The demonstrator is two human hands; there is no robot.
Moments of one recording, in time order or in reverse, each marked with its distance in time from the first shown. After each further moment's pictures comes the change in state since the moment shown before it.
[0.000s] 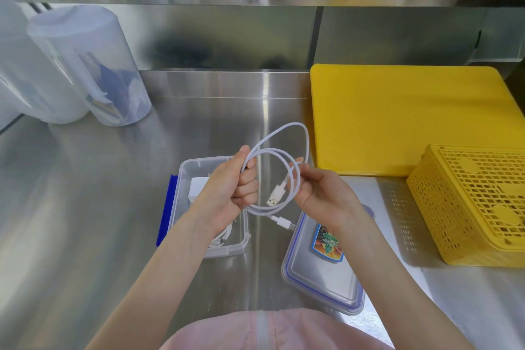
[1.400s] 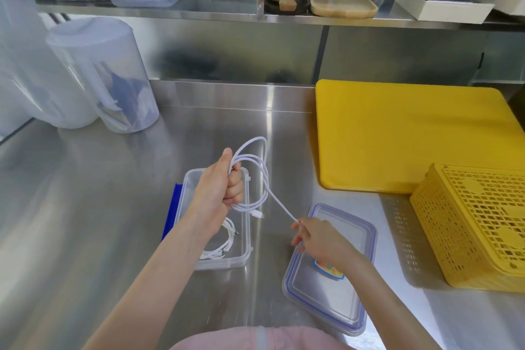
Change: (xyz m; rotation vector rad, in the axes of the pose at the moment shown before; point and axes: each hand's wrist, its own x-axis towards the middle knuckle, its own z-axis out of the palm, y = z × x) left_hand 0.006 0.010 -0.015 0.026 0.208 0.147; right_hand 0.009 0.013 -0.051 -2.042 0.128 -0.134
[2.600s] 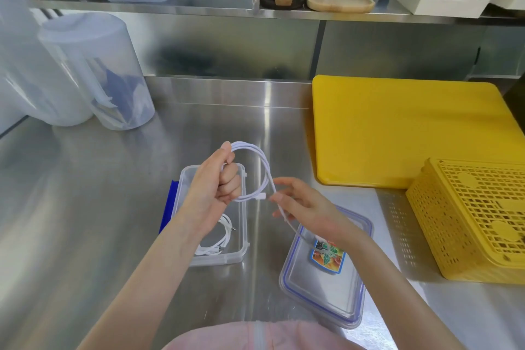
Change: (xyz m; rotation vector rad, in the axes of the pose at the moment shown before) left_hand -0.004 -0.002 -0.003 -0.101 -0.149 0.068; right_hand 0.000 -0.022 -0.021 0.459 0.060 -0.292
